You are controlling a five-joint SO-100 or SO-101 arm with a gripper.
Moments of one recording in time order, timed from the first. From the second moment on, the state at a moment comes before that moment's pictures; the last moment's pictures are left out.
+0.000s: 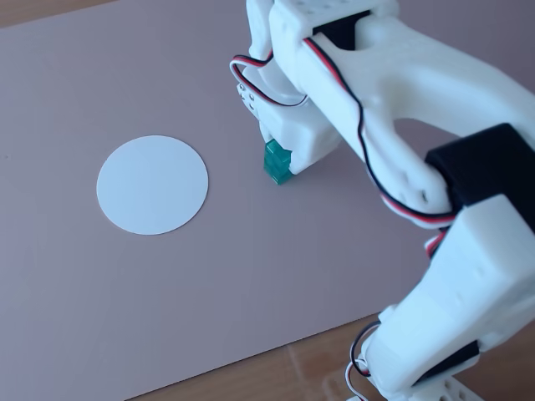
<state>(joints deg) -6.7 84.6 105.1 72.8 -8.0</state>
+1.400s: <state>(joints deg) -28.5 59.5 53.5 98.7 -6.4</state>
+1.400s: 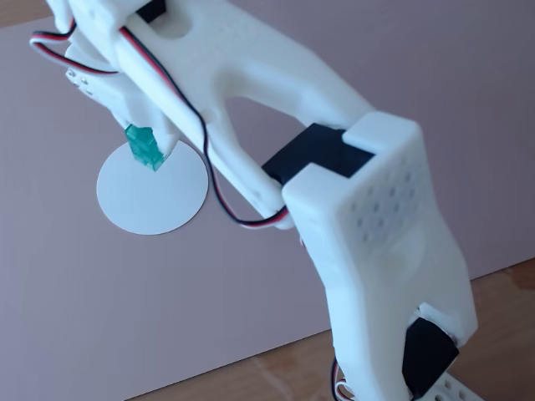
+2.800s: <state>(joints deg) -31.4 67.1 69.3 99.9 -11.9</state>
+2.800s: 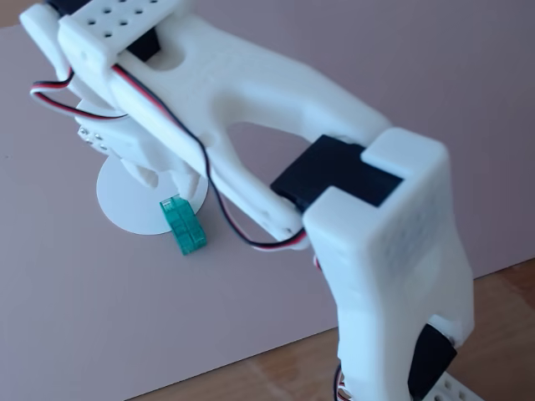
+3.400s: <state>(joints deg) -19.2 124.2 106.9 77.3 -3.2</state>
